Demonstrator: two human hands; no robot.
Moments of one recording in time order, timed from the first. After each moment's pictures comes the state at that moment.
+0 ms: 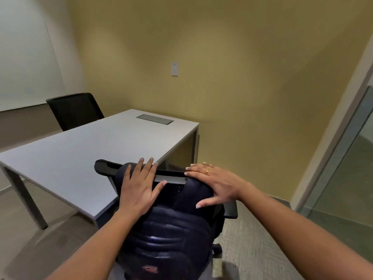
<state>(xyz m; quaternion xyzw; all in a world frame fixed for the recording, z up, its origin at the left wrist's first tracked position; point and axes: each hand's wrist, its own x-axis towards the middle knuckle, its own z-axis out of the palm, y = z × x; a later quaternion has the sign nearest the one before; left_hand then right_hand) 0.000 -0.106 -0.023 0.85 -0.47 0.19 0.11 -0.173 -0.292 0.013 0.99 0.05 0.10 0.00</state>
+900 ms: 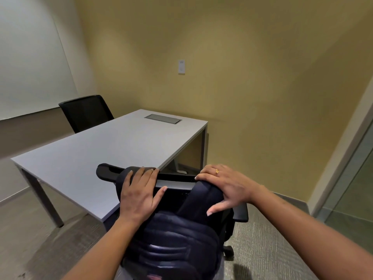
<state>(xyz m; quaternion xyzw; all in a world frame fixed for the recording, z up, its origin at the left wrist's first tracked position) -0.003 -0.106 -0.025 0.87 -0.44 0.19 0.09 -0.176 -0.315 0.011 0.99 0.07 0.14 0.03</state>
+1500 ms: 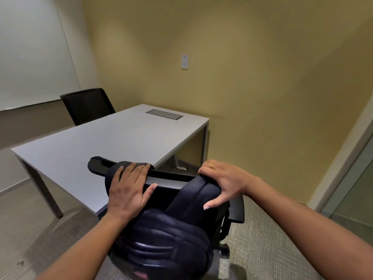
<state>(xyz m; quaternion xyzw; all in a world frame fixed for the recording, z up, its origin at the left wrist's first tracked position) -0.002 -0.107 -0.029 0.87 -0.42 0.23 0.12 -0.168 -0.333 0.017 0.98 0.11 0.16 0.00</state>
